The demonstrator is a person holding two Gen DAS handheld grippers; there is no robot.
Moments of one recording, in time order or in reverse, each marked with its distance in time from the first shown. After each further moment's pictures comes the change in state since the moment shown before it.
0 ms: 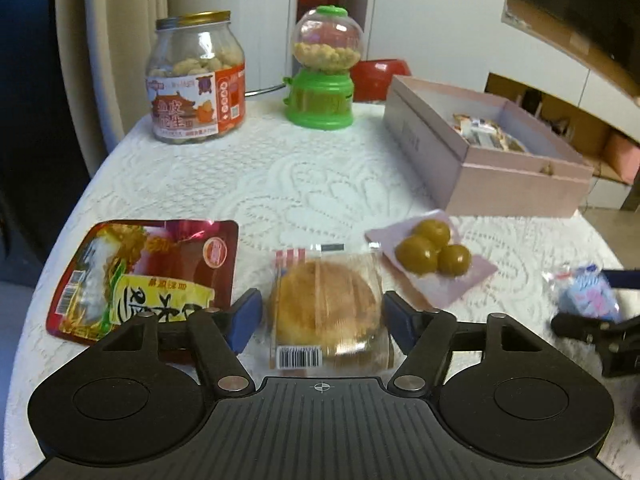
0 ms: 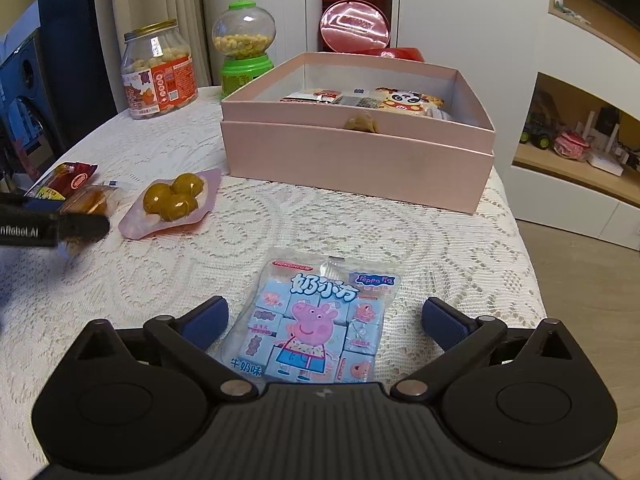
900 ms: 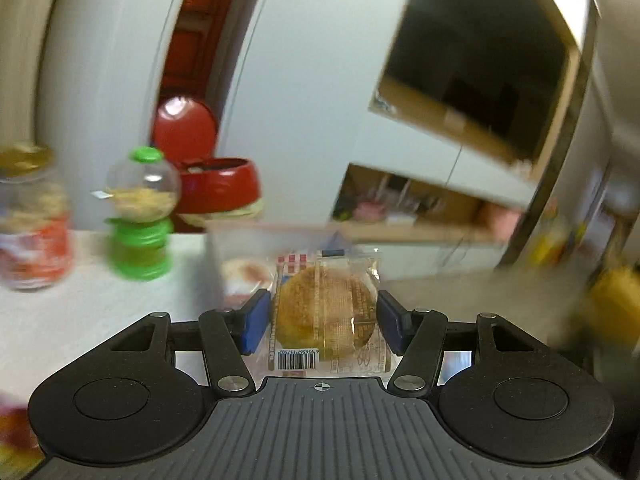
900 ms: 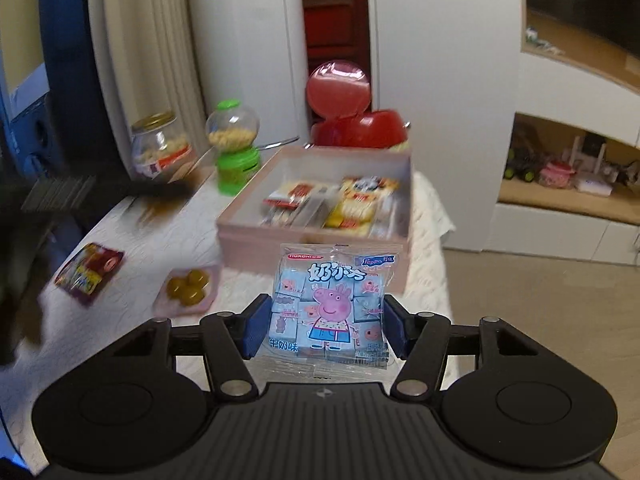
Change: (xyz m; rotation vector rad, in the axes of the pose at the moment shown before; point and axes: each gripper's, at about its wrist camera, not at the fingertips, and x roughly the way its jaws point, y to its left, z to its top) left arm -0.011 -0.074 0.114 -0.018 -0.190 -0.437; right arm -0.090 -0.043 0.045 0.049 -0.128 0.015
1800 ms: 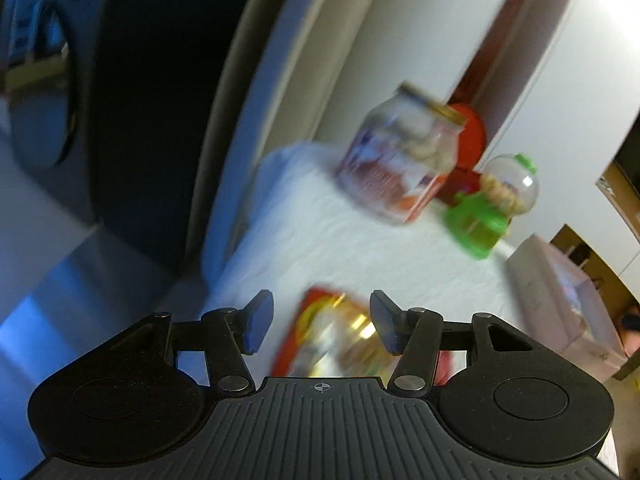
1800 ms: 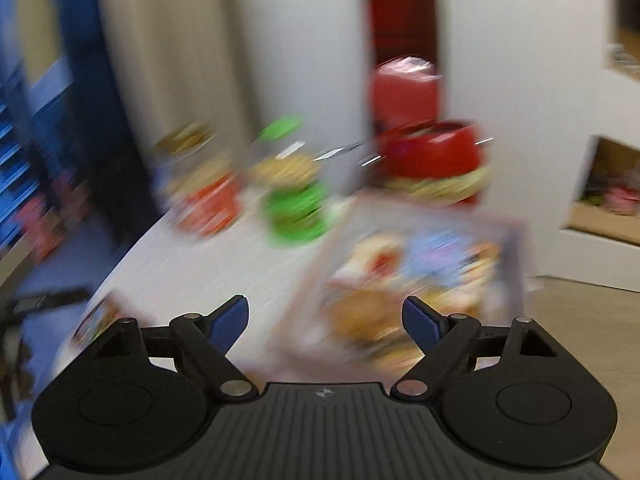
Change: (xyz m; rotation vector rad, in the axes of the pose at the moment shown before) left arm -0.133 0.216 -0.082 -0.406 -0.023 0.515; right arm 0.114 0.066 0.091 -0.080 0.094 0.187
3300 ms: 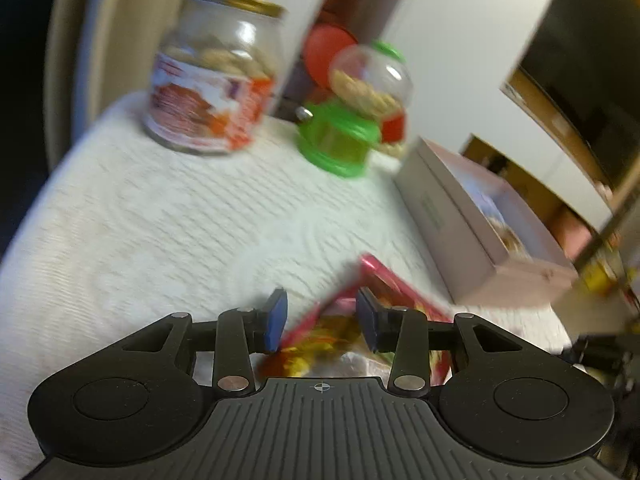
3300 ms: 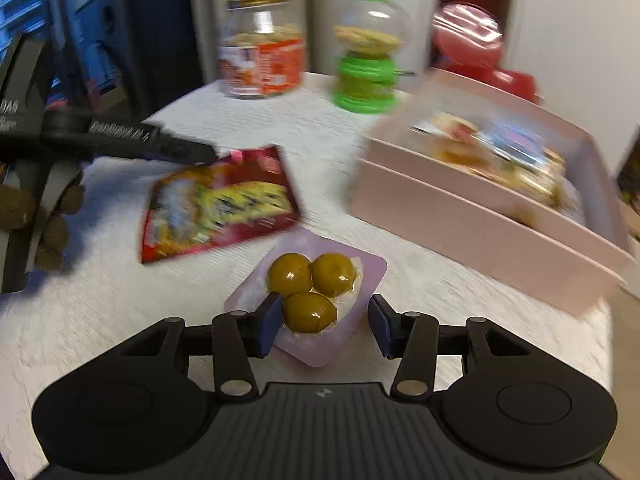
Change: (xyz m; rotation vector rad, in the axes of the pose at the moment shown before) left arm 0.067 -0.099 -0.029 0.261 0.135 -0.279; right arm 0.017 0.032 -0.098 -0.141 0.129 -0.028
